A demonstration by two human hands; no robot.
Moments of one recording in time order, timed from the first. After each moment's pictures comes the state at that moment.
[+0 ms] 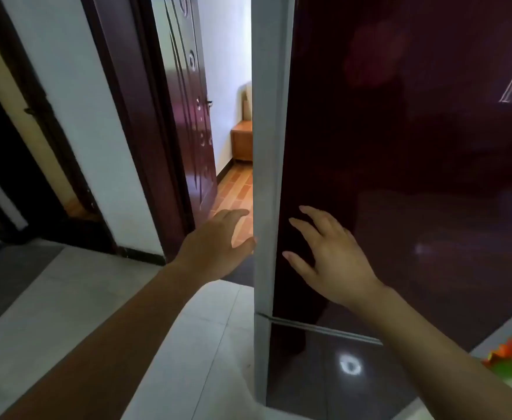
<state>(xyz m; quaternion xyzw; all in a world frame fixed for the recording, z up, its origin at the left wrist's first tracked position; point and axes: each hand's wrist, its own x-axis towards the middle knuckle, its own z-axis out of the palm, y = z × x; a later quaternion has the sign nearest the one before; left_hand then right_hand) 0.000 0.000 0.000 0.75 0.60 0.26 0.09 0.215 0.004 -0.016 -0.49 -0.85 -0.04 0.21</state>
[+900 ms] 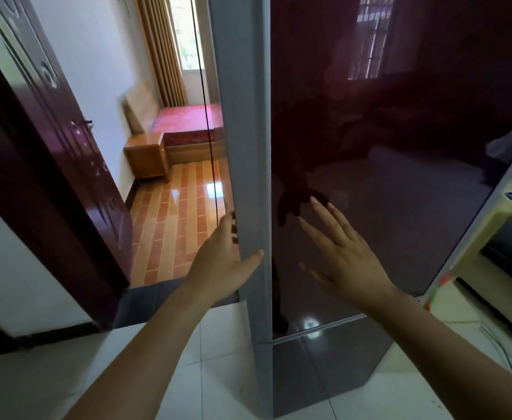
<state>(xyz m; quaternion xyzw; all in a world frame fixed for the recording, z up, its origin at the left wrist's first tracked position) -0.014 0.091 -0.001 0.79 0.44 0.31 0.30 0.198 0.013 -0.024 -0.63 -0.73 -0.13 0.22</state>
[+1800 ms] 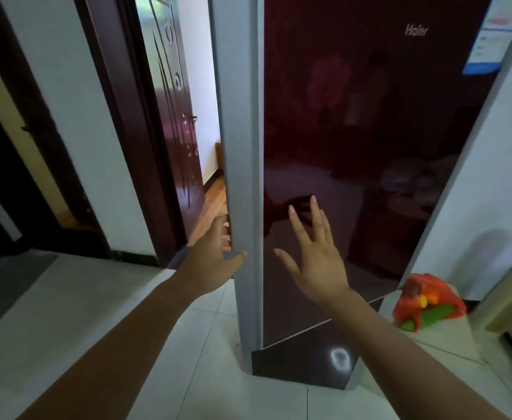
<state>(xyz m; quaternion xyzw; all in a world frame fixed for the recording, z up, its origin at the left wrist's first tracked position) 0.073 -0.206 0.003 0.69 0.57 0.37 0.25 0.271 -0.182 -0.039 -0.54 -0.77 -0.04 0.32</state>
